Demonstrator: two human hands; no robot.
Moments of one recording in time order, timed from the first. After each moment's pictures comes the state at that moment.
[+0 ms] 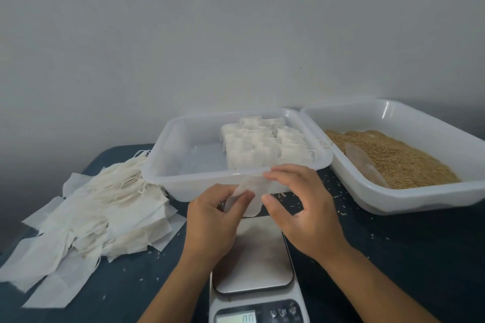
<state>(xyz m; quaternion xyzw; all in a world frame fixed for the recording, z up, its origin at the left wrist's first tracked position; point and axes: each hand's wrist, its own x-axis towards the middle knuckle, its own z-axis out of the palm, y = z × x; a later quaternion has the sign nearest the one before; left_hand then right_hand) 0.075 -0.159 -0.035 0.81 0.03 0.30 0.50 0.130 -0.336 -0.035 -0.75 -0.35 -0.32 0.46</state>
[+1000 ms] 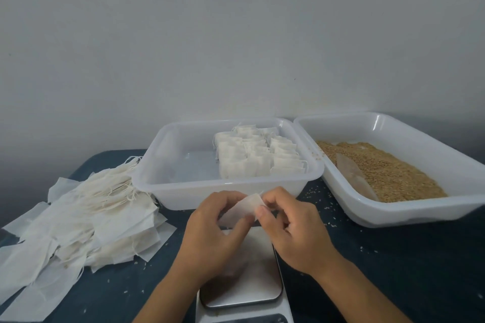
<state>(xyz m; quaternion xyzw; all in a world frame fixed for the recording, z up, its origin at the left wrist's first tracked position) 0.072 -0.163 -0.034 0.85 -0.04 0.26 0.45 0.129 -0.342 -0.034 -0.77 -0.39 -0.17 0.48</state>
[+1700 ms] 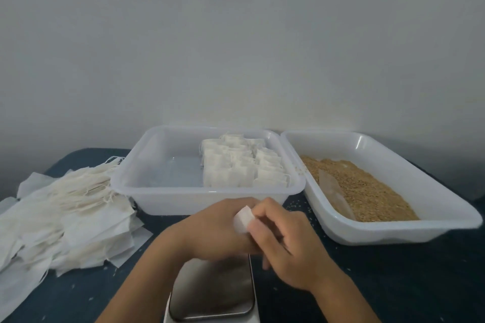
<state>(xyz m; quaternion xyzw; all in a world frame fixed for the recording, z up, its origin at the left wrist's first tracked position) 0.094 -0.183 0.033 0.85 -0.23 -0.08 0.46 0.118 -0.370 0.004 -0.77 -0.44 -0.08 0.45</state>
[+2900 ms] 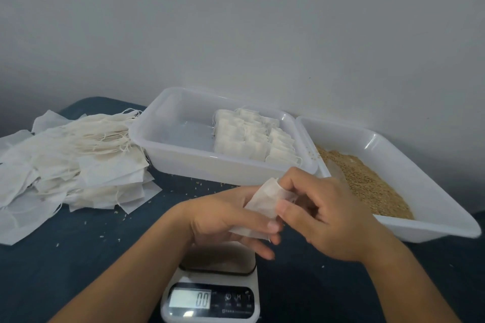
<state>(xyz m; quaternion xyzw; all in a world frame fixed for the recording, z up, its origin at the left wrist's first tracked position) 0.080 -0.184 -0.002 0.56 -0.23 -0.26 0.75 0.112 -0.393 0.061 -0.81 -0.50 0.00 0.30</state>
